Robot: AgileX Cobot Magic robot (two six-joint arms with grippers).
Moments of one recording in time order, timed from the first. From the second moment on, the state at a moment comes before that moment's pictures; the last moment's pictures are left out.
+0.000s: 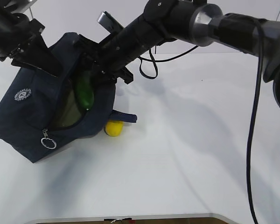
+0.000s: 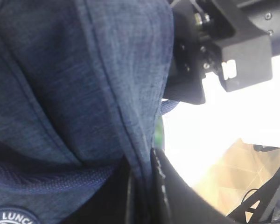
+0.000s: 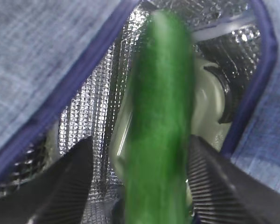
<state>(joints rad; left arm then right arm) -0.13 1.80 -1.50 -0.72 1.20 0.48 0.49 2.37 -2.16 0.83 0.96 -0.02</state>
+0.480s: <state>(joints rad) -0.13 1.80 -1.50 -0.73 1.20 0.48 0.49 2.37 -2.16 0.84 0.97 -0.01</state>
